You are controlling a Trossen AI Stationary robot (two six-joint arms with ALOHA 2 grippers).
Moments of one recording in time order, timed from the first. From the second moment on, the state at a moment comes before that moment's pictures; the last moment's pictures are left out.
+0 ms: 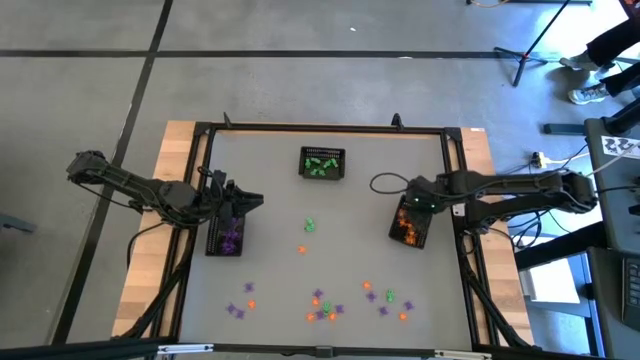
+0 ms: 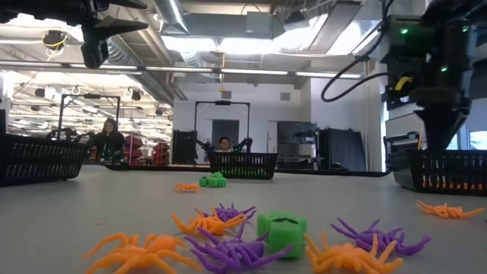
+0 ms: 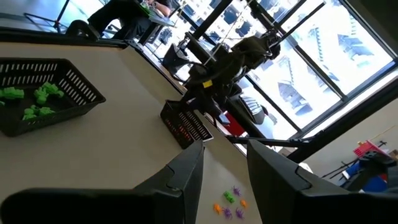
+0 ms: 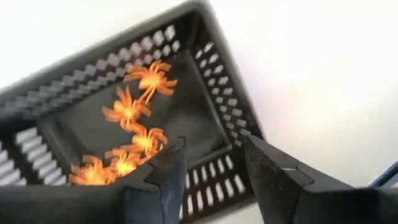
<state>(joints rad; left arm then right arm) -0.31 0.58 0.37 0.14 -0.52 -0.81 -0.13 1.04 0.62 -1.00 0.12 0.66</state>
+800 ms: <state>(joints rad) -0.31 0.58 0.37 0.14 -0.53 -0.83 -0.26 1.24 0.84 -0.92 0.09 0.52</state>
